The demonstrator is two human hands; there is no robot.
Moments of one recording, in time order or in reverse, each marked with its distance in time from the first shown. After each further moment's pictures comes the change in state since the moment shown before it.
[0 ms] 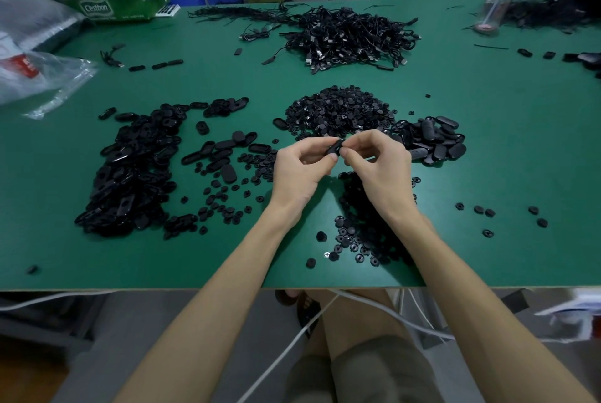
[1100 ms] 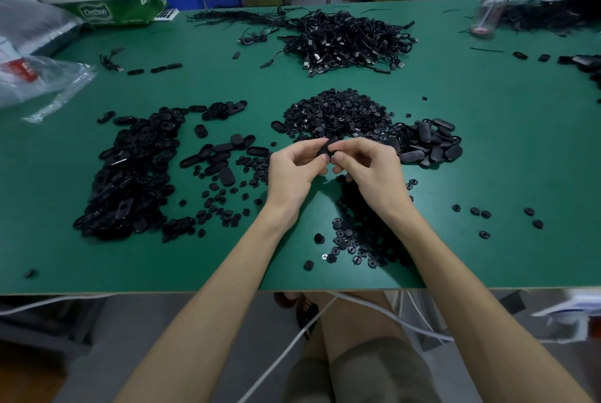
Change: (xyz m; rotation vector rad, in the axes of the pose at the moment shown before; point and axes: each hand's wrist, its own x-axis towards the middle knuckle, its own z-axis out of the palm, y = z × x) left_hand 0.000 0.002 -0.002 -0.041 0.038 -0.065; right_hand 0.003 0.009 0.002 0.158 -0.154 0.023
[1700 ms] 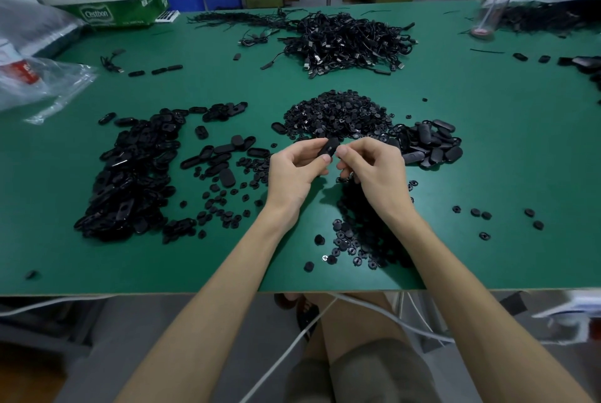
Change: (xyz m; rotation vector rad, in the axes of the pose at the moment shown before) left_hand 0.000 0.000 0.000 -0.029 0.003 -0.003; right_hand 0.000 0.003 0.000 0.038 0.074 0.033
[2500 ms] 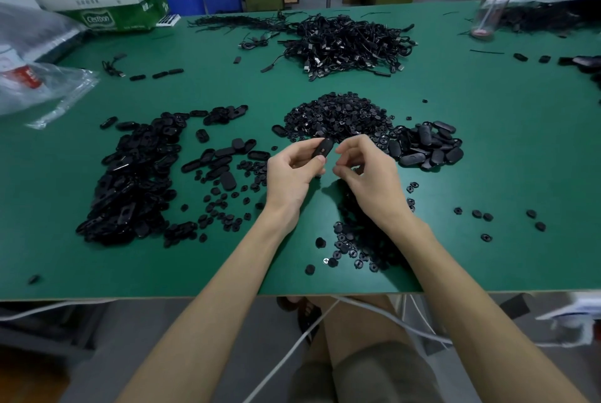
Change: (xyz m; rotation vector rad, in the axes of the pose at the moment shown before) left_hand 0.003 -0.002 -0.001 -0.029 0.053 -0.010; right_hand -0.002 -0.002 0.004 -0.283 -0.057 -0.084
